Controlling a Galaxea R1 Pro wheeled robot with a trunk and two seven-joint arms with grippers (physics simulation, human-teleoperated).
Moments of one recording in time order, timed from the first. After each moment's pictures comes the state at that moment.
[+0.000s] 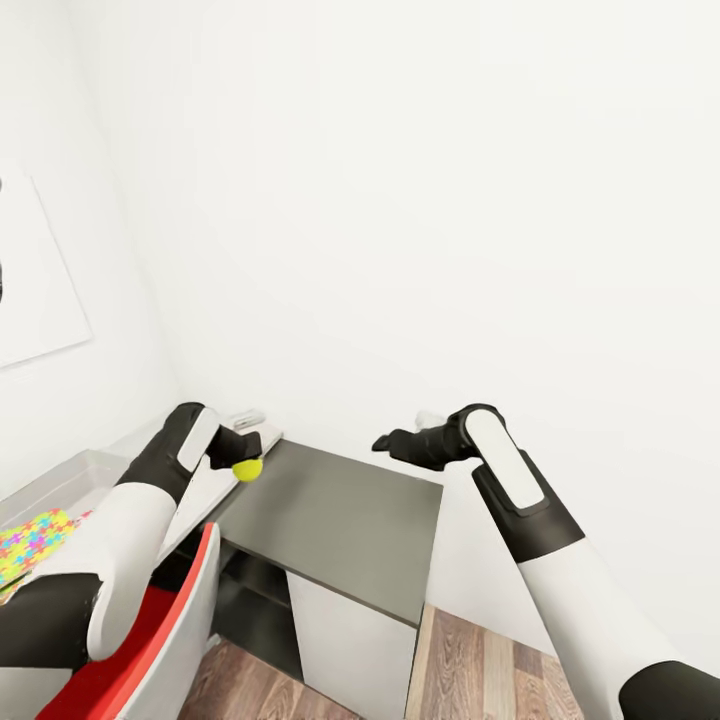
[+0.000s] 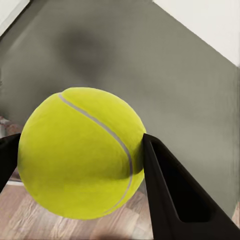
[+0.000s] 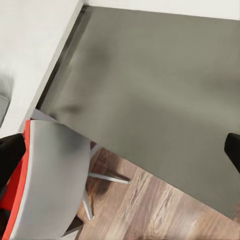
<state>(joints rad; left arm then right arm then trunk) -1.04 0.06 0.02 -0.68 0.45 1.04 0.18 -0.85 0.01 0.33 -1.30 -1.38 1.04 -0.88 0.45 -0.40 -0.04</state>
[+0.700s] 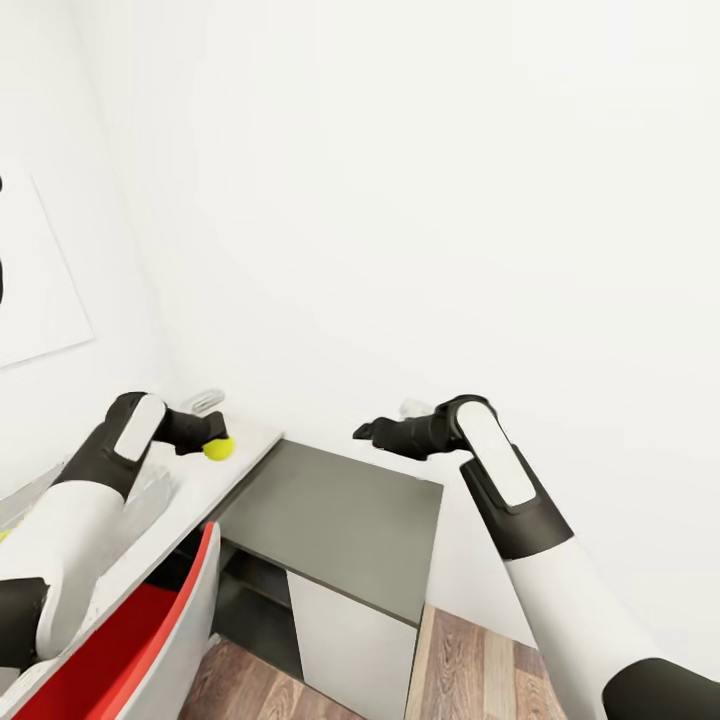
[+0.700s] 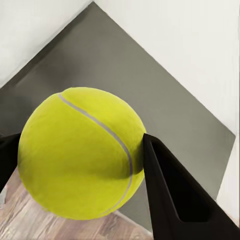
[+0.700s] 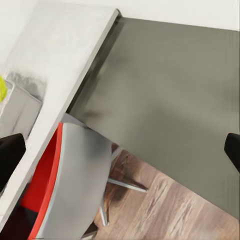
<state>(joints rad) -1.05 0.22 0.02 -0.76 0.69 1.04 0.18 -0.86 0.07 0.32 -1.36 -1.39 1.04 -0.89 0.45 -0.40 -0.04</state>
